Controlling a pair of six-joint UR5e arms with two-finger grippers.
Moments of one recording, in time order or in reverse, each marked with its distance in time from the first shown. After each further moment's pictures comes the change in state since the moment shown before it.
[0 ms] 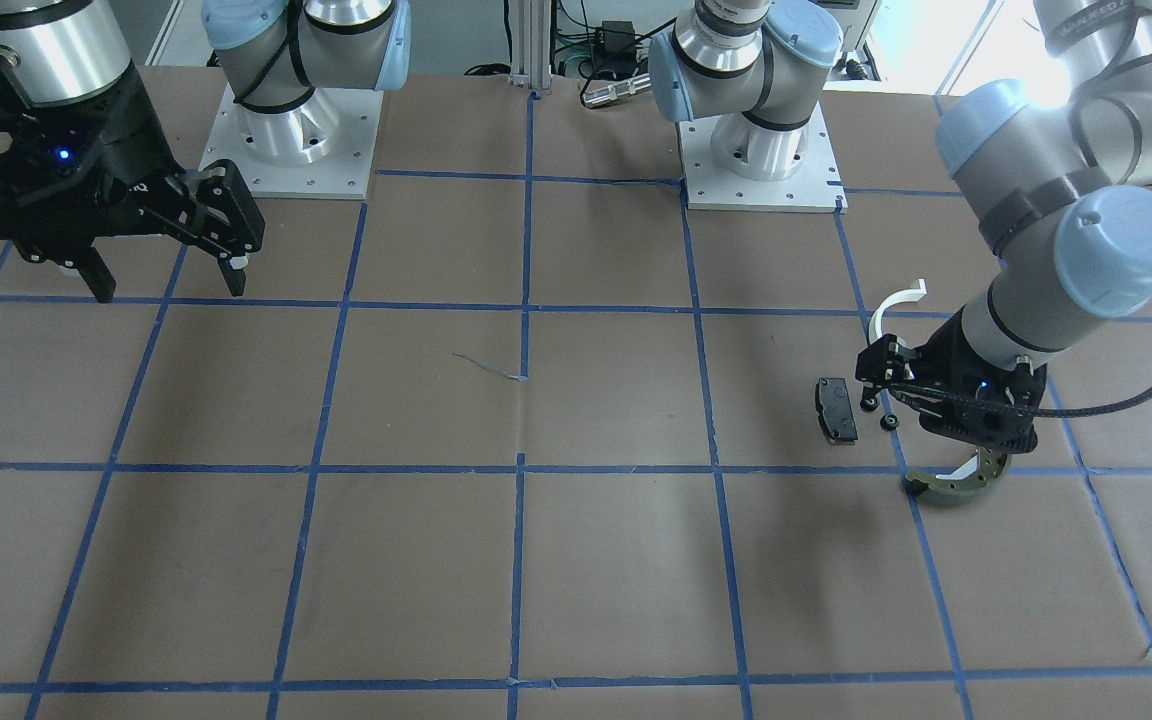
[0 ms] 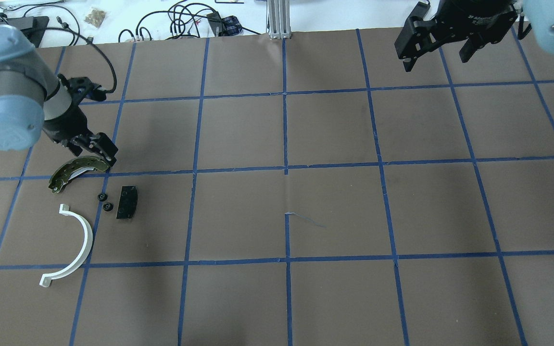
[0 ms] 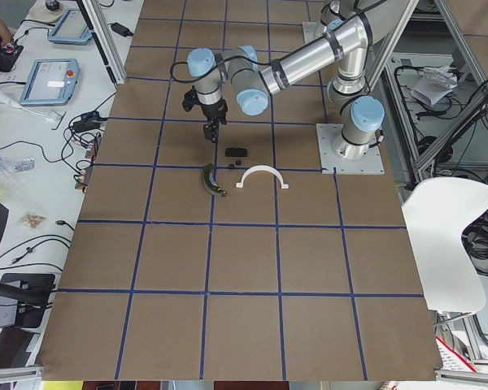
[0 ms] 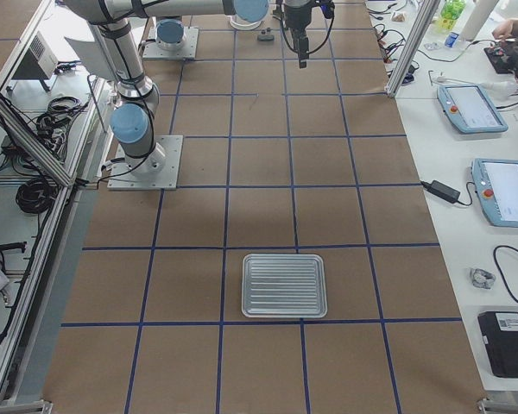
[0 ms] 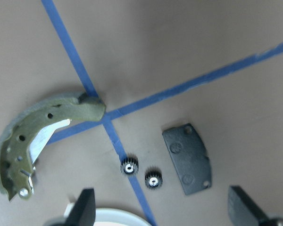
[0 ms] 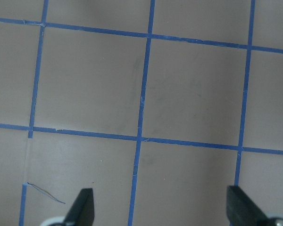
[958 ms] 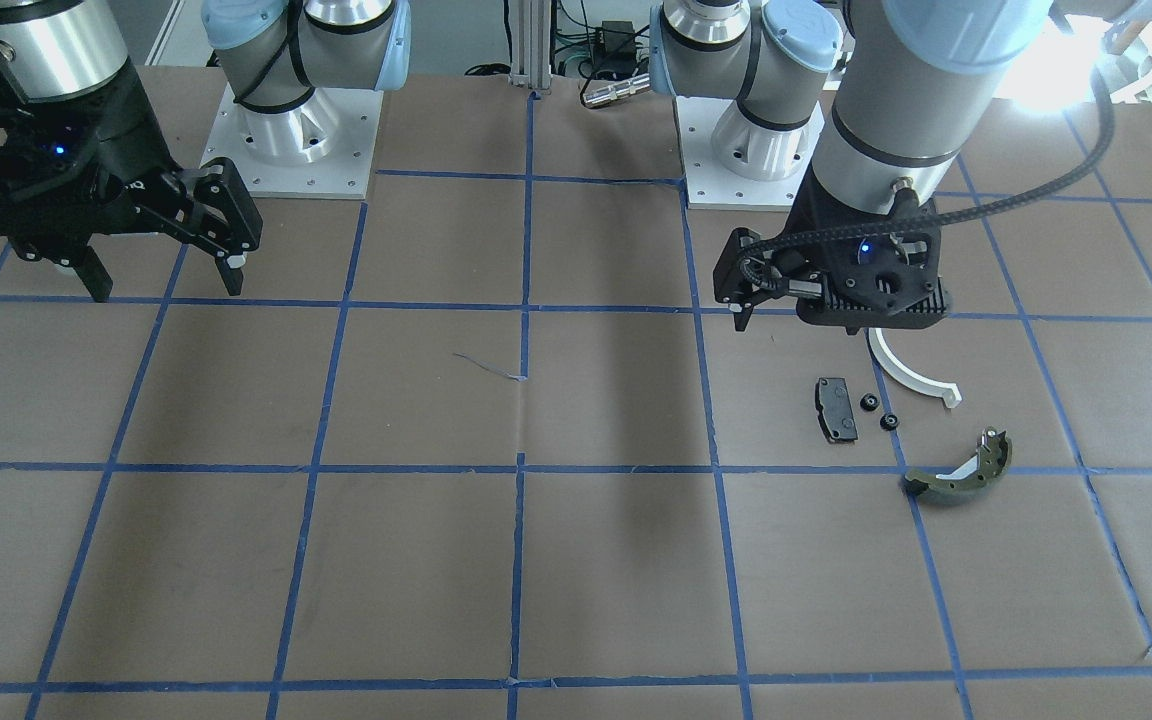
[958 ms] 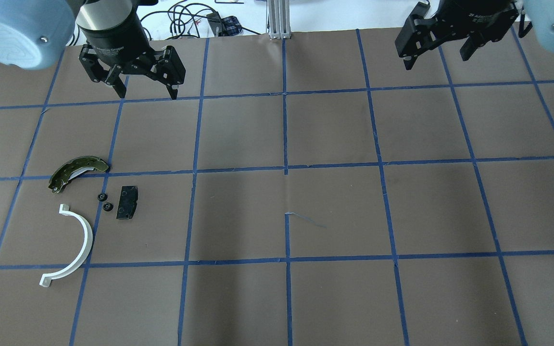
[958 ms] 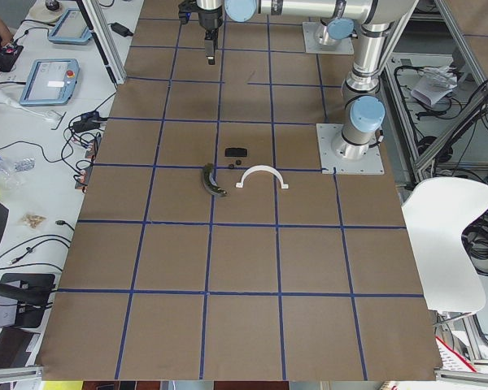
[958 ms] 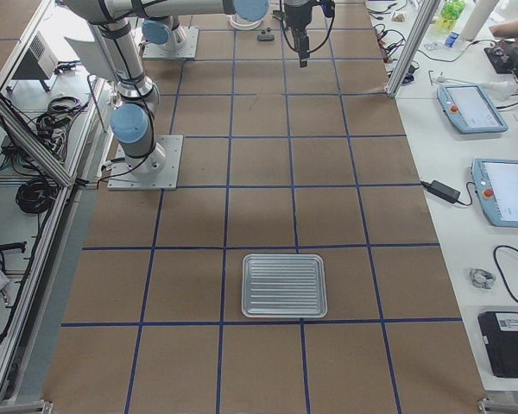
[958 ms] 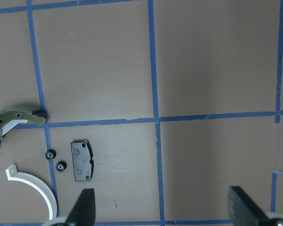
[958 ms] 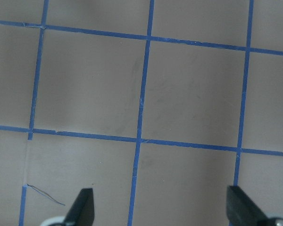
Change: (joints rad) left arm -0.284 0.075 0.249 -0.232 -0.025 -0.491; right arm 0.000 0.001 -0.006 -0.002 -0.002 0.002
